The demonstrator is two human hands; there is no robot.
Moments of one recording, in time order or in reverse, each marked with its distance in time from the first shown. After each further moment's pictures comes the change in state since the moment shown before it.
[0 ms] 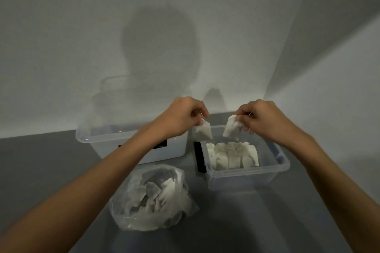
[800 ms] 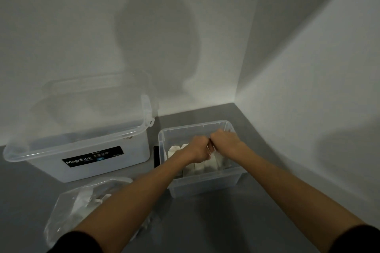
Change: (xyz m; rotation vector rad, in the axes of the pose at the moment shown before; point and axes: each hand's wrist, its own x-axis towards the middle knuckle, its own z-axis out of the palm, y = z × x) left_hand 0.098 0.018 0.206 -0.010 -0.387 -0.217; right_hand 0.030 0.126 0.086 -0.411 -0.406 0.103
